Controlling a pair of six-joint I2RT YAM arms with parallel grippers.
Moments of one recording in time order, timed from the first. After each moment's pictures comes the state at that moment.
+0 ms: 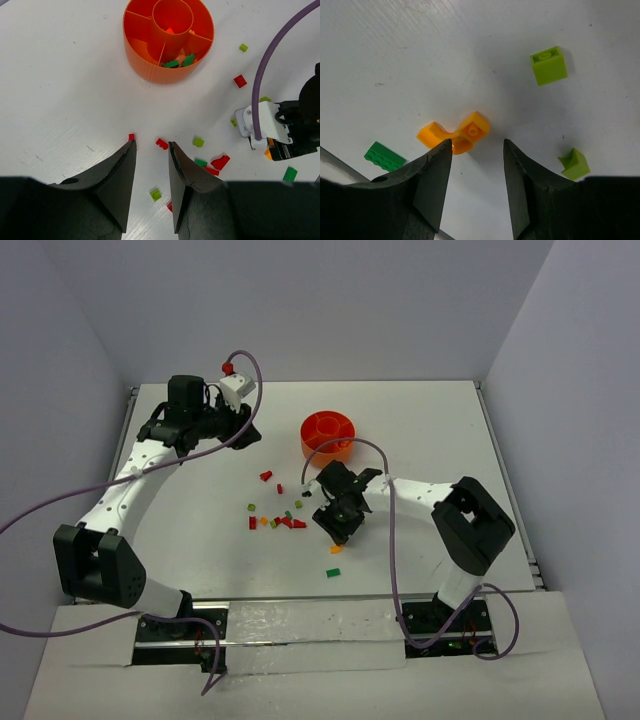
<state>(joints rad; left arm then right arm) -0.25 1.46 1.32 -0.47 0.55 0.21 0.78 1.70 1.02 -0.62 -0.15 -0.11</state>
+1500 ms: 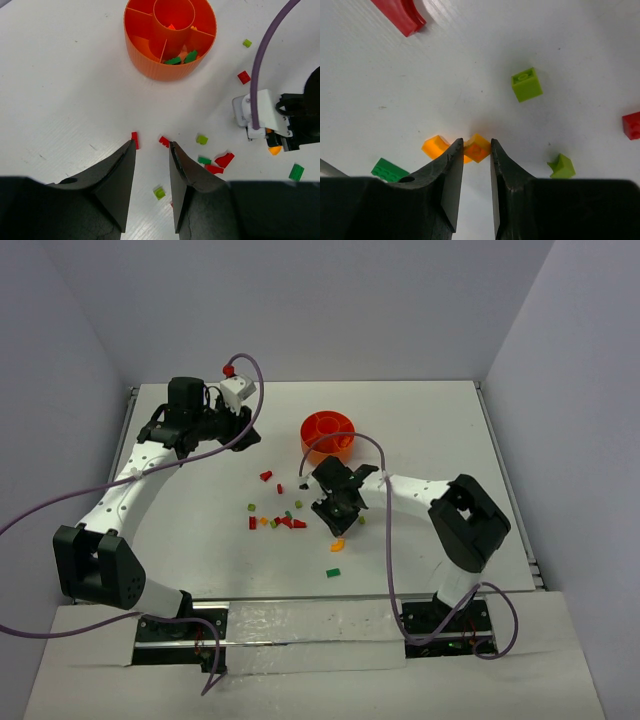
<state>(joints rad) -0.25 1.45 1.30 -0.46 0.55 0.23 0.78 1.74 1.08 -0.61 -0.10 -0.04</state>
